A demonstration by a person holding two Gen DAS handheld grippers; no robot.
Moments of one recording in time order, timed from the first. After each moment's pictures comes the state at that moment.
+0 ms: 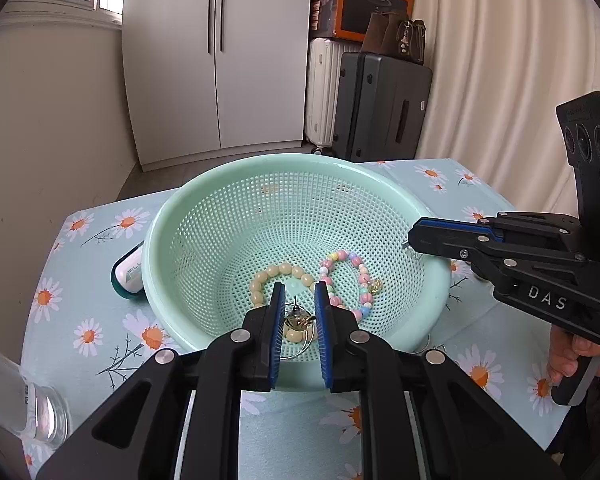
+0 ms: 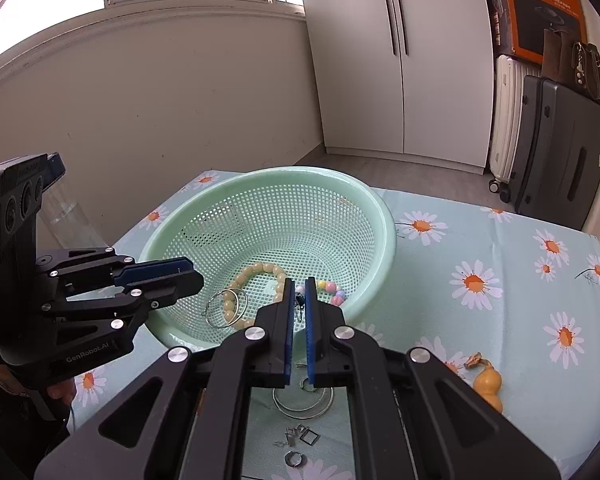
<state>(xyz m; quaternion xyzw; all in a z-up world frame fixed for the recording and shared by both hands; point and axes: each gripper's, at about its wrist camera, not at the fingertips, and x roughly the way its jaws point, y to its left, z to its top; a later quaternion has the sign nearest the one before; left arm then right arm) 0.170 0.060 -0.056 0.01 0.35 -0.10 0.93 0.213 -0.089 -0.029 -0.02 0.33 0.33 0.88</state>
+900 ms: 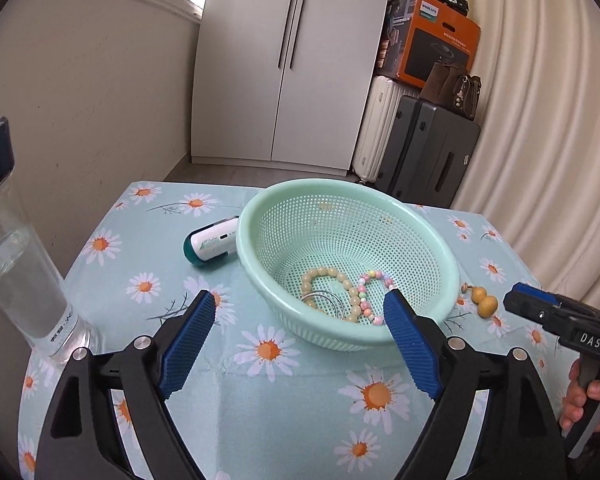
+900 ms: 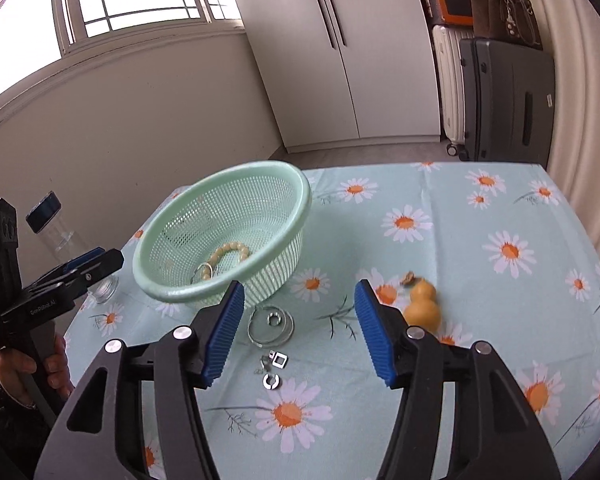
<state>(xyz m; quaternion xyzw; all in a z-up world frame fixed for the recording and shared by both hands) 0.111 0.095 -0.035 -0.08 0.31 -0.01 0.95 0.170 -0.164 -0.033 0.07 0.36 0.26 0.89</state>
